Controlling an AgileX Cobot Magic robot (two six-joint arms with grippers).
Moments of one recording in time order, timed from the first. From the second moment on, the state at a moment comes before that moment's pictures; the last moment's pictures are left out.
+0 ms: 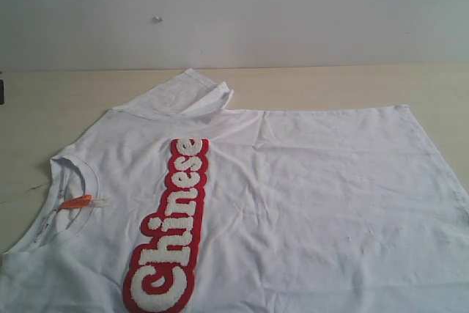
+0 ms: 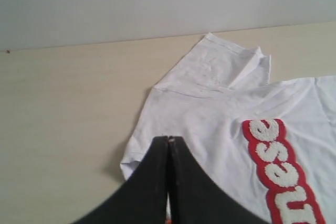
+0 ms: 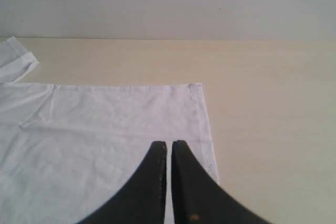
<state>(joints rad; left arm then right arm) -0.31 0.99 -0.64 0.49 0.25 -0.54 -0.09 0.69 -0.41 -0.08 0.24 0.10</state>
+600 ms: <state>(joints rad) -0.31 1.00 -0.64 -0.20 0.48 -0.01 -0.09 0.69 -0.41 -0.08 0.25 0.10</state>
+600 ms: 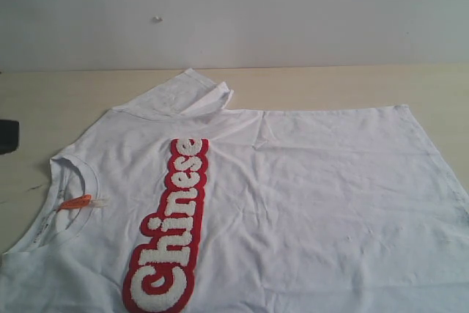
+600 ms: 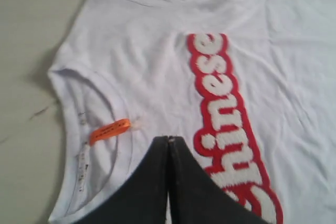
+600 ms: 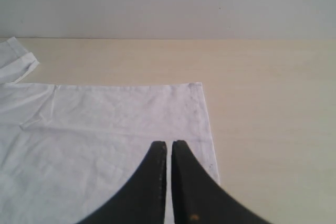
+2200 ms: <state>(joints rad) -0.22 1.64 -0.89 -0.15 0.55 1.53 -0.09 0.71 -0.41 0.07 0.23 -0.23</state>
